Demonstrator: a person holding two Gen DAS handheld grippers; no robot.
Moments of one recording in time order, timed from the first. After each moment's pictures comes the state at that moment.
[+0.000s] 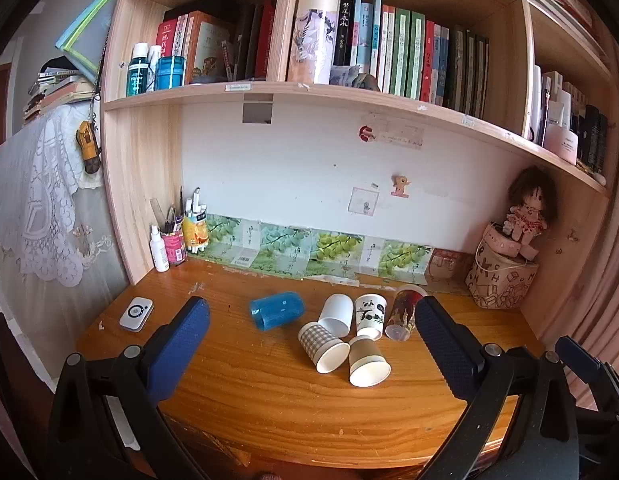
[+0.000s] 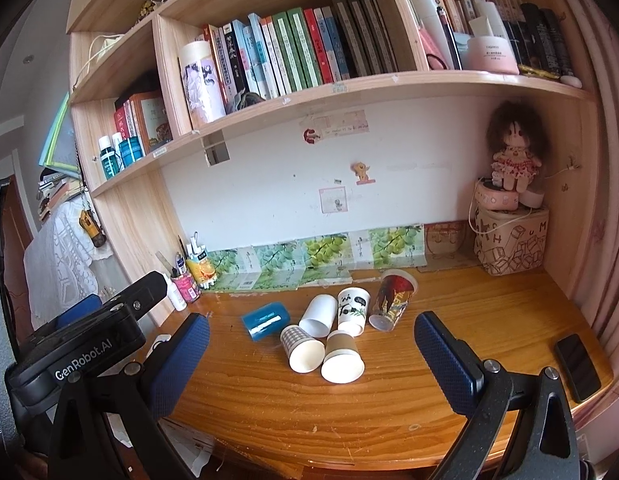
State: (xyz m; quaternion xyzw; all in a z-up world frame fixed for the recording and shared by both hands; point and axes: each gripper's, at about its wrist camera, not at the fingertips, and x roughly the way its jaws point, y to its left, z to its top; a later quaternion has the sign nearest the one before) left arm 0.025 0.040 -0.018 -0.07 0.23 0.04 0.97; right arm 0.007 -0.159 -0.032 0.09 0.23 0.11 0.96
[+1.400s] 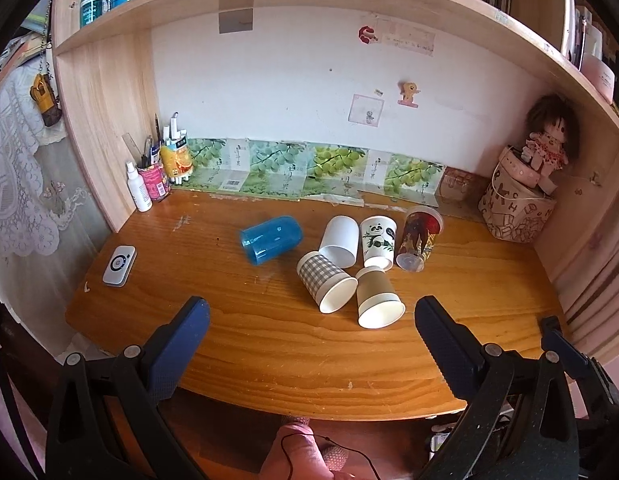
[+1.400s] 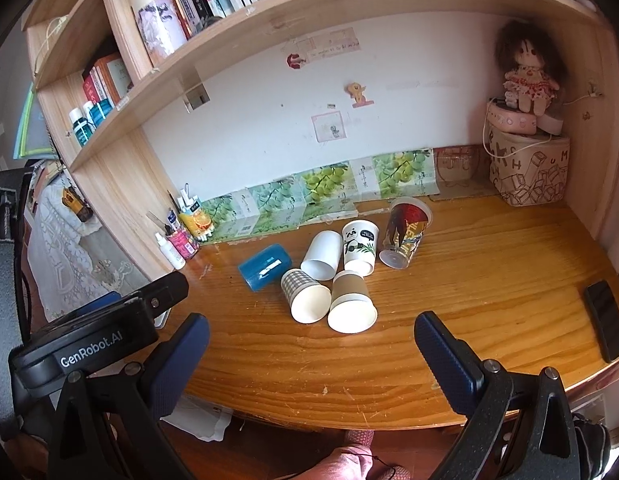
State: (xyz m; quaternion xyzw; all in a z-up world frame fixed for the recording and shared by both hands) left arm 0.094 0.038 -0.064 -0.05 0.38 0.01 0.92; right arm 0.062 -0.159 -0.080 0.13 0.35 0.12 0.92
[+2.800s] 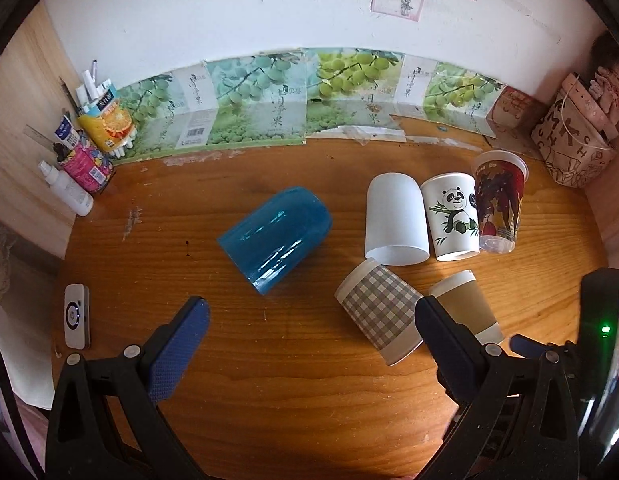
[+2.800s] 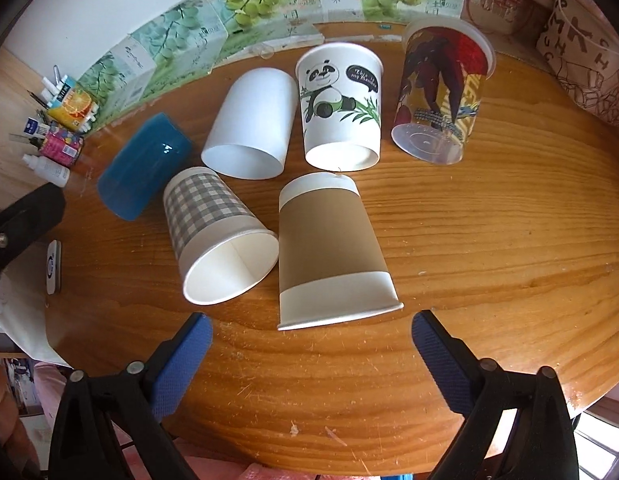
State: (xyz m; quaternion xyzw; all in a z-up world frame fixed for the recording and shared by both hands) left arm 0.290 0.078 -0.165 0.01 0.54 -0.03 0.84; right arm 0.262 -0.095 -0.241 0.07 0.64 0.04 0.77
